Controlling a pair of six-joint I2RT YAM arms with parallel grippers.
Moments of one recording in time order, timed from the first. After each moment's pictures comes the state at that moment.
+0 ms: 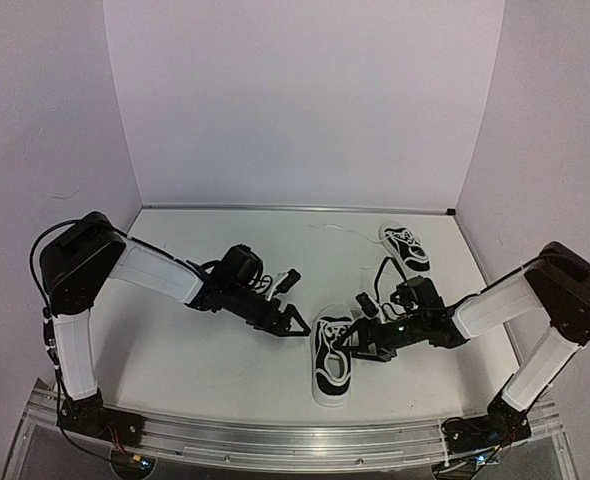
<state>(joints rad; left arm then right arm) -0.83 1.93 1.05 0.10 0.65 -0.40 0.64 1.62 0.51 0.34 -0.70 0.69</state>
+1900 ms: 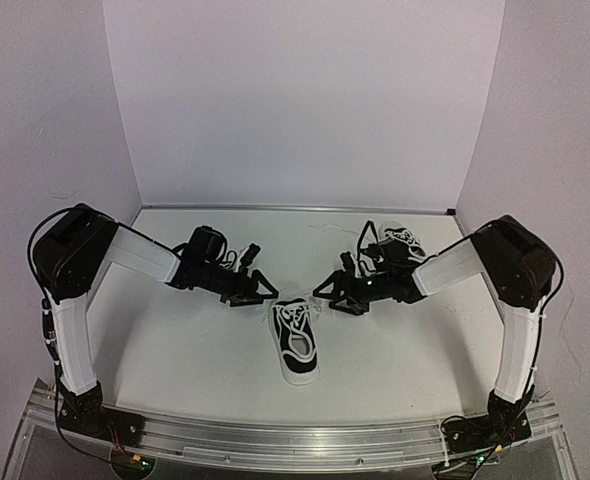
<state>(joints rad) -0.57 1.97 1.04 0.18 0.75 -0.52 0.56 2.02 1.01 0.31 -0.62 0.77</state>
